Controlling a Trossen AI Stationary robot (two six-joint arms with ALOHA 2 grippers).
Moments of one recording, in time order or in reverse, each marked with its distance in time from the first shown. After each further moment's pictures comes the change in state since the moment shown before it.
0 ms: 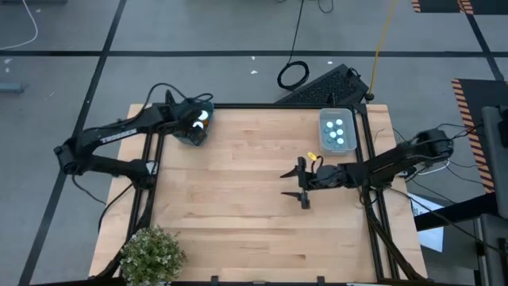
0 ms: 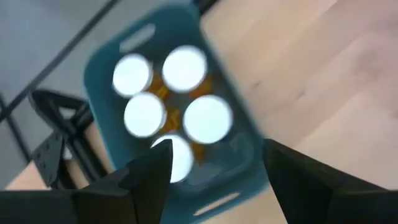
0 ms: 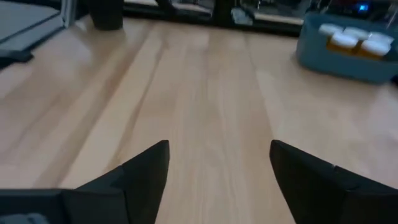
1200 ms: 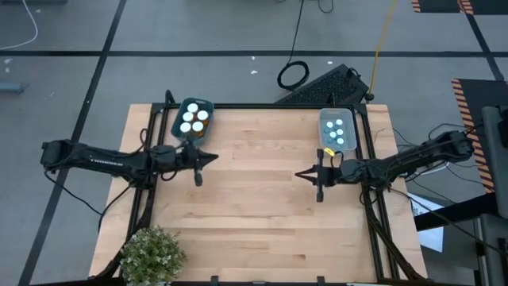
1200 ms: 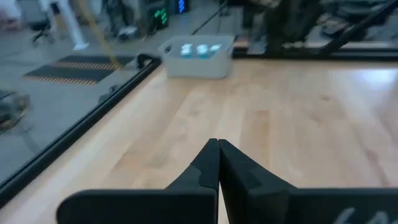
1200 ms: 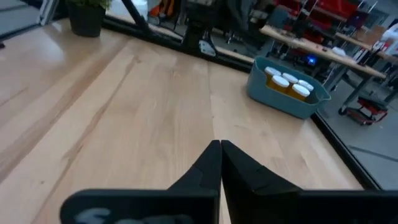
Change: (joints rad) left arm -0.524 -0.385 -0.698 1.201 0.116 0.187; right arm 0.000 -0.408 -0.150 -0.129 0.106 -0.217
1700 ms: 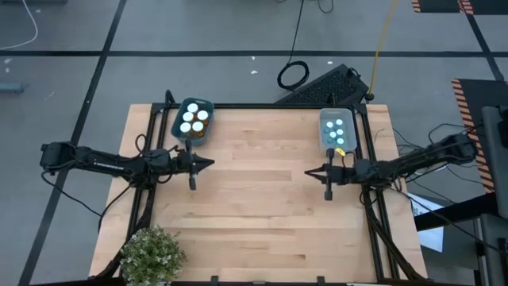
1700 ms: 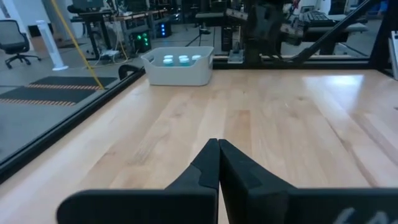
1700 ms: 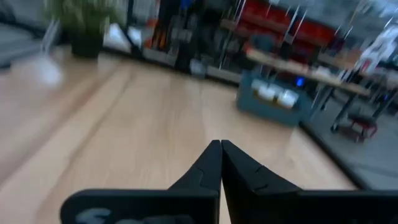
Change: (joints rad) left arm 0.036 -0.003 -0.237 0.350 0.135 0.025; right arm 0.000 -0.183 -0.195 0.168 -0.002 -0.005
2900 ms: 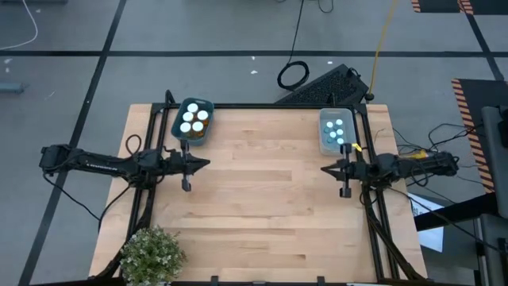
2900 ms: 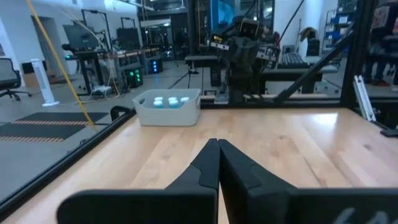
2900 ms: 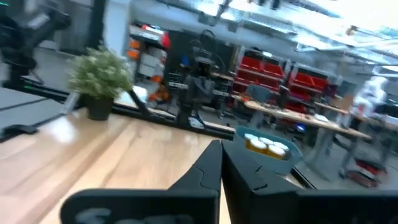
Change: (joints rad) left arm -0.068 -0.213 0.000 -0.060 -0.011 0.016; right arm 0.003 -0.731 -0.005 -0.504 -0.062 -0.019
